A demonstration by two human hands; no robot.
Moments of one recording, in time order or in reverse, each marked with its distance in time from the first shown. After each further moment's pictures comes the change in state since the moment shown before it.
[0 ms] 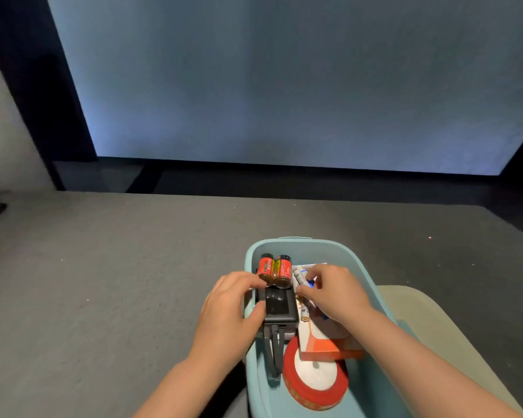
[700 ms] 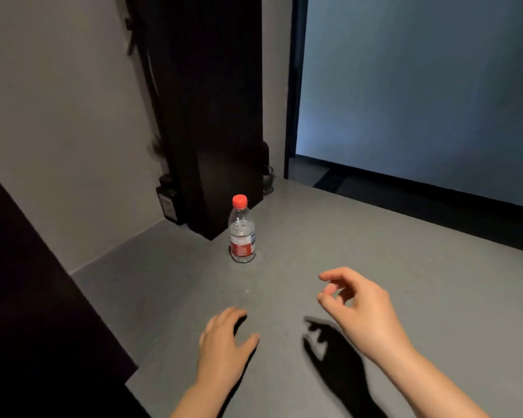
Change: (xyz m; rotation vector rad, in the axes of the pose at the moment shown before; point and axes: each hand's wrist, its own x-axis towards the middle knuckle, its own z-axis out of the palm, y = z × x) left_hand -0.175 -0.215 -0.253 0.453 0.384 -0.780; right_hand -0.076 -0.350 0.099 0.646 -0.301 -0.560
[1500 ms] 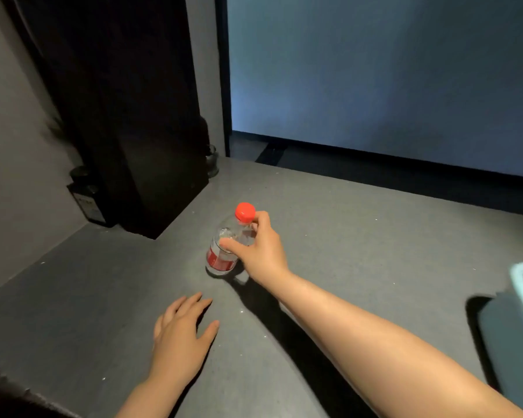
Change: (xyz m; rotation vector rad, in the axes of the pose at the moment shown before) left_hand 0.043 -0.019 -0.007 0.177 -0.203 0.157; right_hand 0.096 0.002 0.102 0.187 0.109 0.090
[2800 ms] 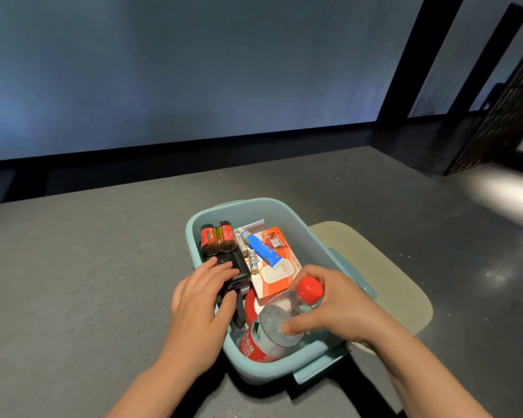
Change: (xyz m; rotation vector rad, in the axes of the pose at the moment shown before) left_hand -0.115 0.369 0.106 -0.469 -0.299 0.951; right_hand -0.321 0.053 -0.395 -0.200 0.372 0.568
